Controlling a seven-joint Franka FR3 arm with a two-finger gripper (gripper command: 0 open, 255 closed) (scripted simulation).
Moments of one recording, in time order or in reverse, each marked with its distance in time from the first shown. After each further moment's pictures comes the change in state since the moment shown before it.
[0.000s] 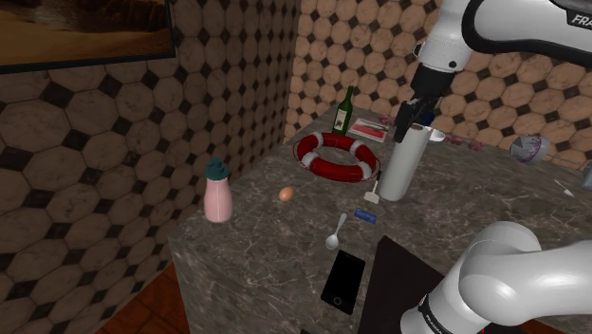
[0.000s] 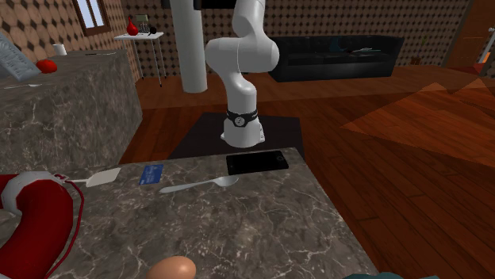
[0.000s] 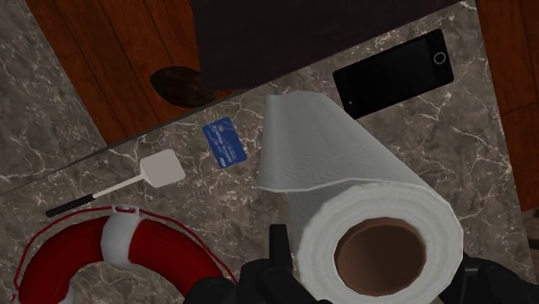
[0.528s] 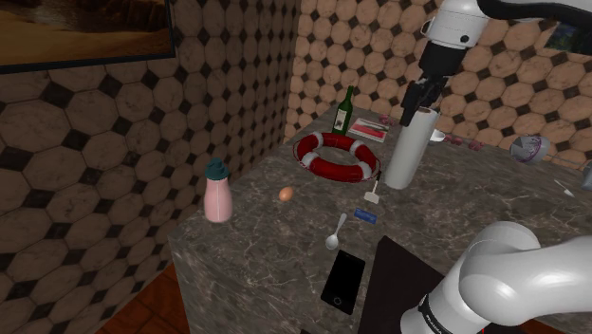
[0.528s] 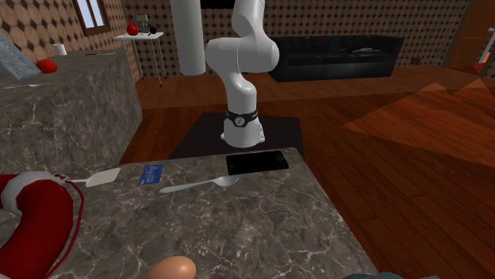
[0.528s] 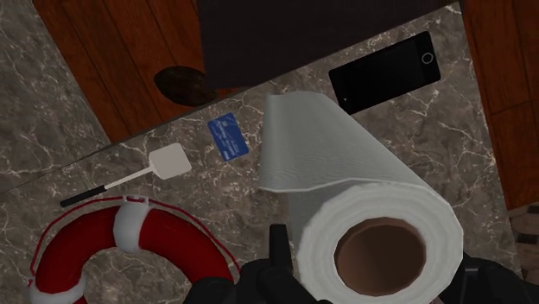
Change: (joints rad) arm 0.002 0.050 0.006 0.143 0.005 -0.093 -0.006
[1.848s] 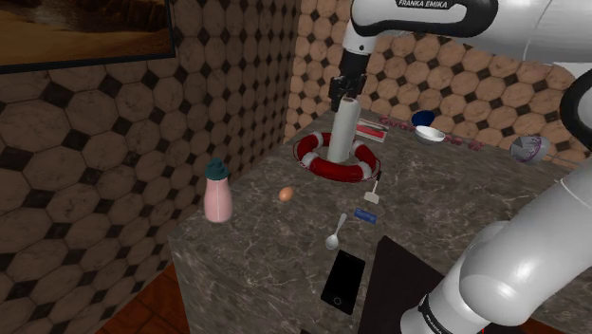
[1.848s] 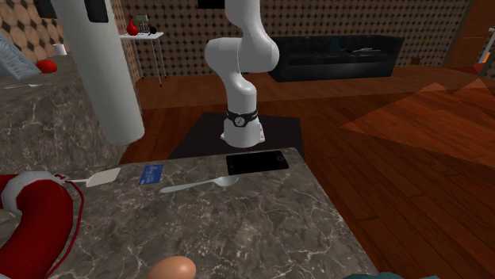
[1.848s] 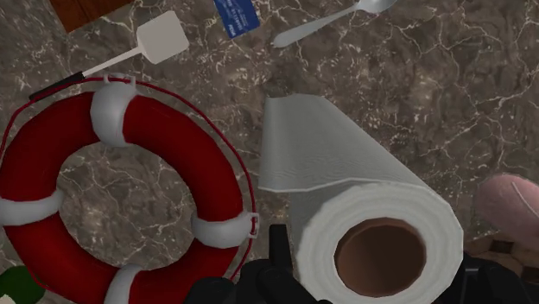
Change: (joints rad) arm 0.012 0.624 -0.065 0.365 0.035 0.262 -0.046
